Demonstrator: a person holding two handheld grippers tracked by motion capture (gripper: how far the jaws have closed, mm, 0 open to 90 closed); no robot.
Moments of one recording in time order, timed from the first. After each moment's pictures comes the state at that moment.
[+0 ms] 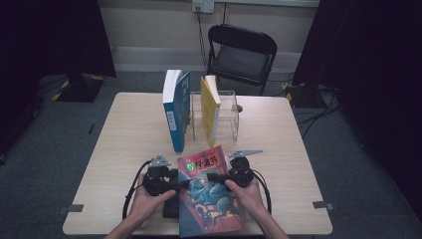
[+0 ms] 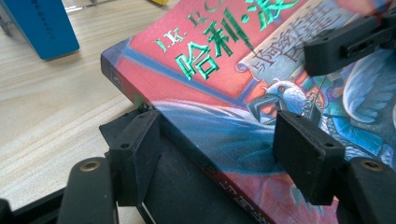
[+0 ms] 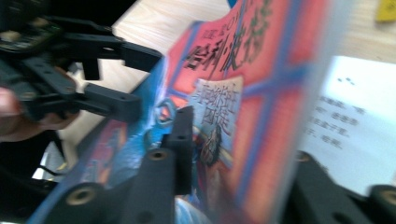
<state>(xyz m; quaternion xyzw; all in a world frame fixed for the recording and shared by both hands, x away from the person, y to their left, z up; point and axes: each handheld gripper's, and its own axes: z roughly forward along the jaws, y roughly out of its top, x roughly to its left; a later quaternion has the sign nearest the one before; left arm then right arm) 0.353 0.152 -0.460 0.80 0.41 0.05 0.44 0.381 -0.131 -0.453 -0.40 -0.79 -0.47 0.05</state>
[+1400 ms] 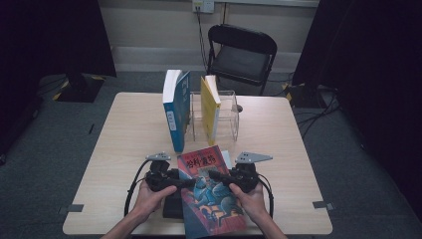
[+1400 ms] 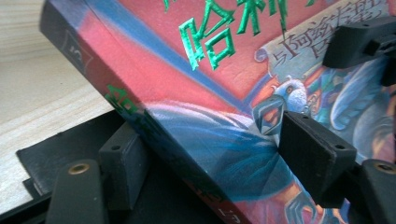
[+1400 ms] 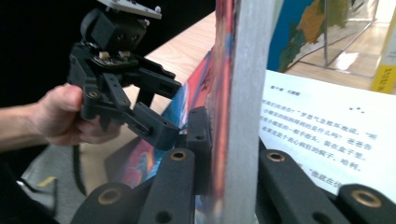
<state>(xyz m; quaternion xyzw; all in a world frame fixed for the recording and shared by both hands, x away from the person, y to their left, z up) 0.372 0.153 -0.467 0.77 0.39 -0.08 0.50 0.354 -0.136 -0.428 -0.33 -0.77 -0.54 -0.02</state>
